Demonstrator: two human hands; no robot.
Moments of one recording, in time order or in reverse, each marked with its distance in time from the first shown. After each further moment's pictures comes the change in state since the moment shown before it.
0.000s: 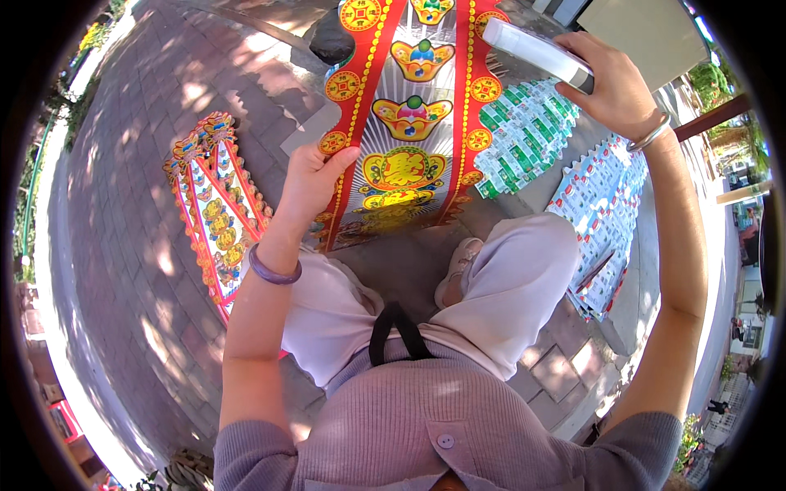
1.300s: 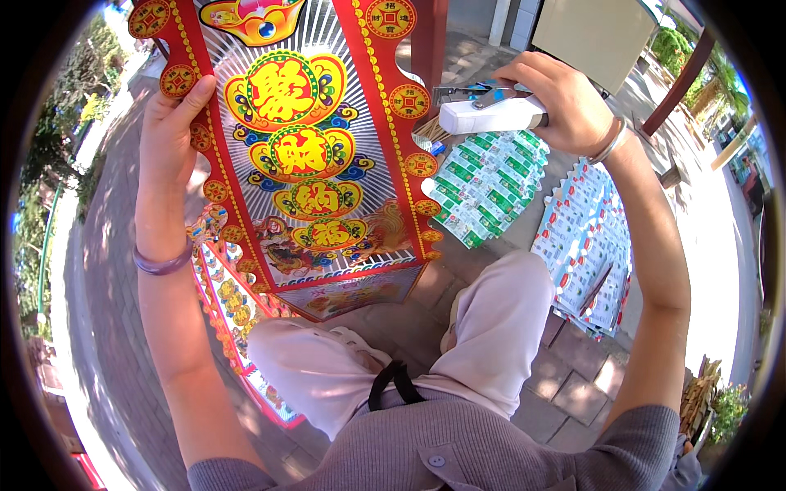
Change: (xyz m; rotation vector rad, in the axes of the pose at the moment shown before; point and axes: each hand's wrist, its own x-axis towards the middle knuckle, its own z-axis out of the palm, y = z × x) left_hand 0.097 0.207 -0.055 -0.057 -0.079 0.457; right_hand -0.023 0.030 -0.044 -0.038 0.149 -0.189
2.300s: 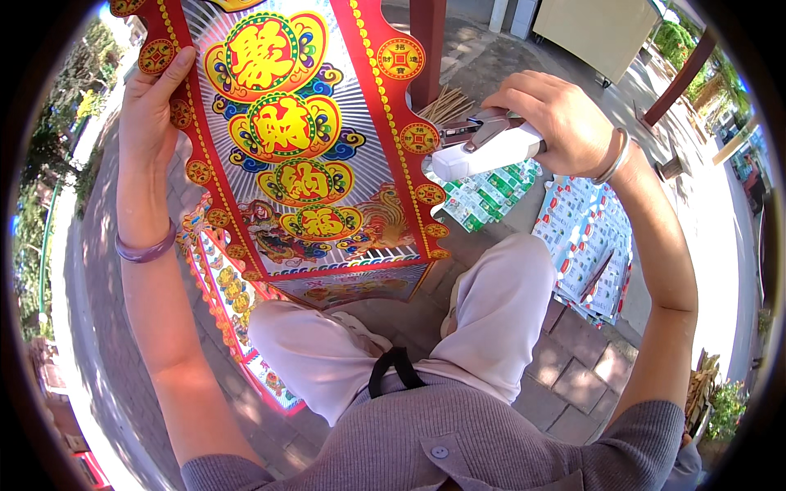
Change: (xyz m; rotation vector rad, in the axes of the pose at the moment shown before) left_hand 0.007 0.012 -0.002 0.022 -0.034 0.073; right_hand -0.014 -0.032 0.007 0.113 -0.051 -0.100
